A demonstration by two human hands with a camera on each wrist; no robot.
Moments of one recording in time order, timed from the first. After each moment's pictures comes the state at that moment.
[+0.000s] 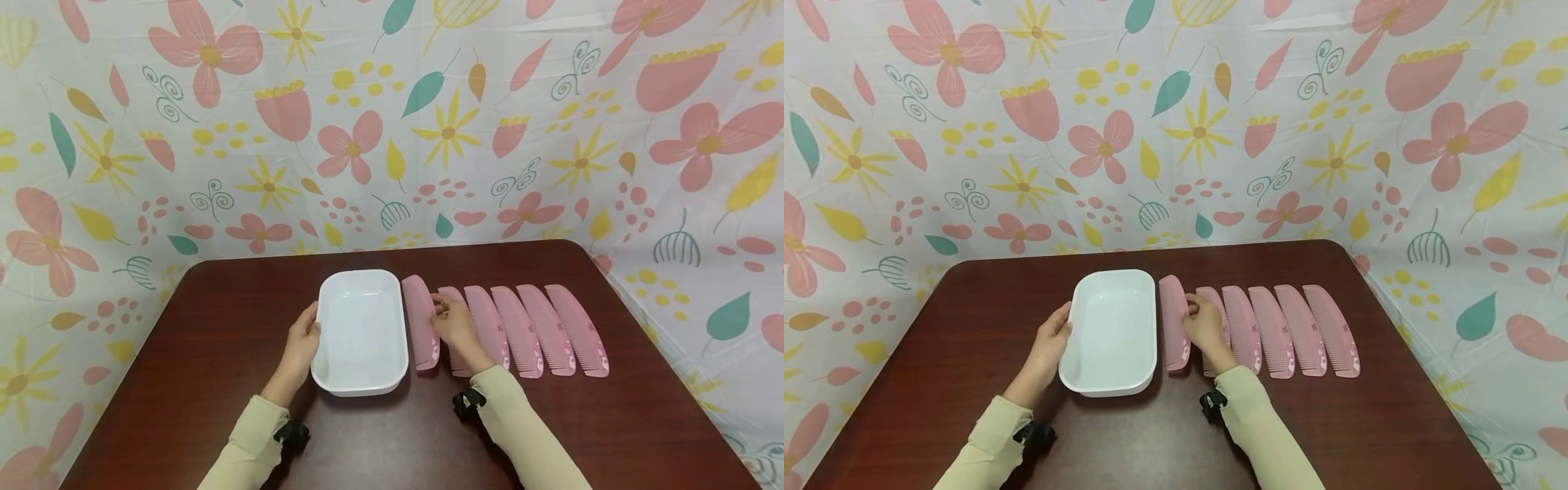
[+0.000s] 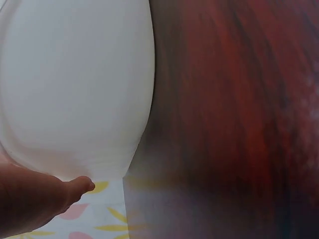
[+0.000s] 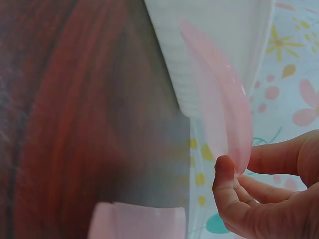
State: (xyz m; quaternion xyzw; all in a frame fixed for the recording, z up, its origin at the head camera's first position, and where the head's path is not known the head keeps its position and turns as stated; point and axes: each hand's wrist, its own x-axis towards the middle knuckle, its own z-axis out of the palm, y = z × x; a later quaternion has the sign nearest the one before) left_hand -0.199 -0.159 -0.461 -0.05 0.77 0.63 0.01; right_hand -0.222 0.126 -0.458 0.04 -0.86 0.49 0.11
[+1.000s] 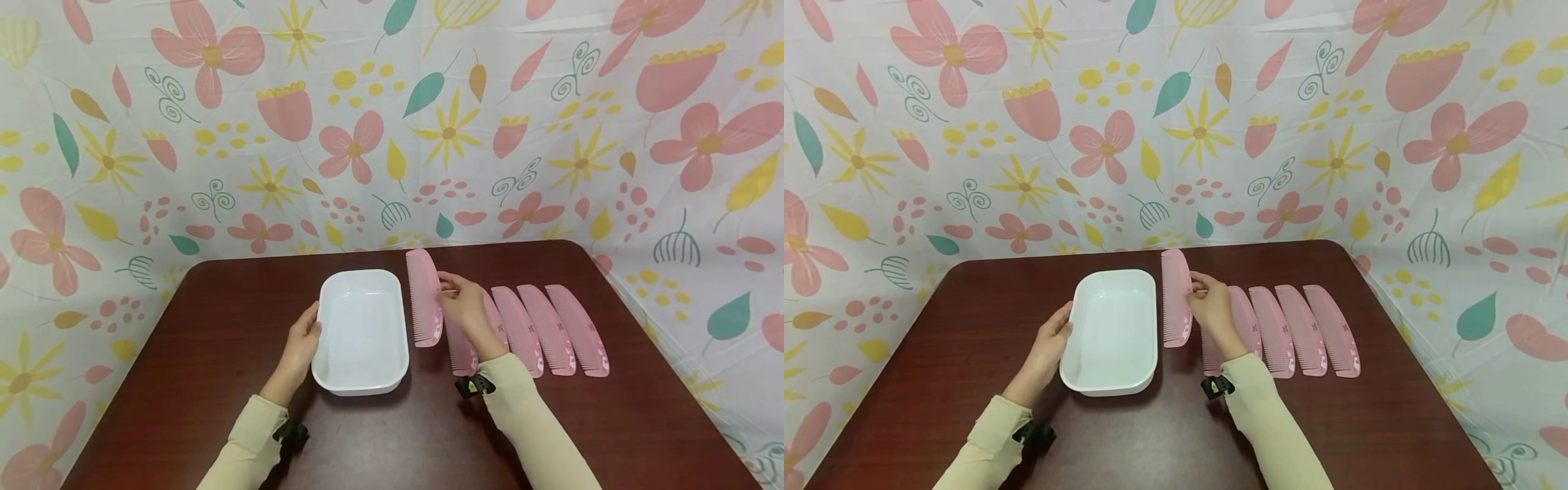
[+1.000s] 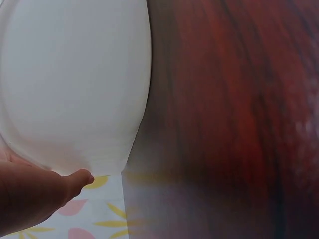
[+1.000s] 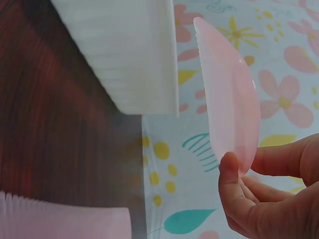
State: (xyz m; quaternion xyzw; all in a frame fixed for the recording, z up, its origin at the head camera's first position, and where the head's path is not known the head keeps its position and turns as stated) left_hand -0.200 -0.162 -0.463 -0.04 0.76 0.65 0.02; right_hand -0.227 0.131 -0.415 -0.01 -0.84 0.53 0.11
